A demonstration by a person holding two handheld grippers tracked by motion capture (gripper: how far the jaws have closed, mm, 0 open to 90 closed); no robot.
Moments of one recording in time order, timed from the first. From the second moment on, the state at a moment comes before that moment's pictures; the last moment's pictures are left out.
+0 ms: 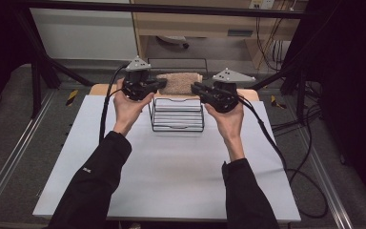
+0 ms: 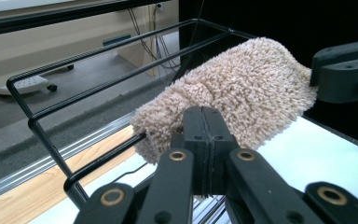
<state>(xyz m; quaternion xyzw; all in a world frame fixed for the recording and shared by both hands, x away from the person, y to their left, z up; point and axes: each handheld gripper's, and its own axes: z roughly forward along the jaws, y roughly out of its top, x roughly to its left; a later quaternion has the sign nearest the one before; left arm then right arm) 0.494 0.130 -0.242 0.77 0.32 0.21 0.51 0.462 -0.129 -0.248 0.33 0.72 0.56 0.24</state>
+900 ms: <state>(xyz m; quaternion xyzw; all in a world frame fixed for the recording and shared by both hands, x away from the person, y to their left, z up) 0.492 0.133 -0.257 0.77 0.32 0.22 0.51 0.483 -0.114 -0.266 0.36 0.73 0.53 0.25</state>
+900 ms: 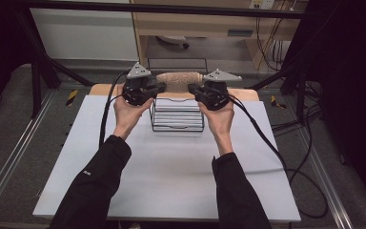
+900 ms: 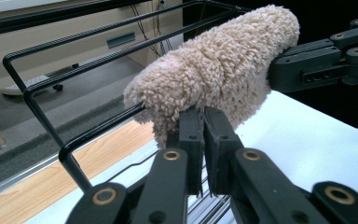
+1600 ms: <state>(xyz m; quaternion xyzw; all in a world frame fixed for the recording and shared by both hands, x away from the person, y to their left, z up) 0.468 0.167 -0.267 0.77 0.34 0.21 0.50 0.457 -0.136 -0.254 0.35 0.72 0.55 0.23</state>
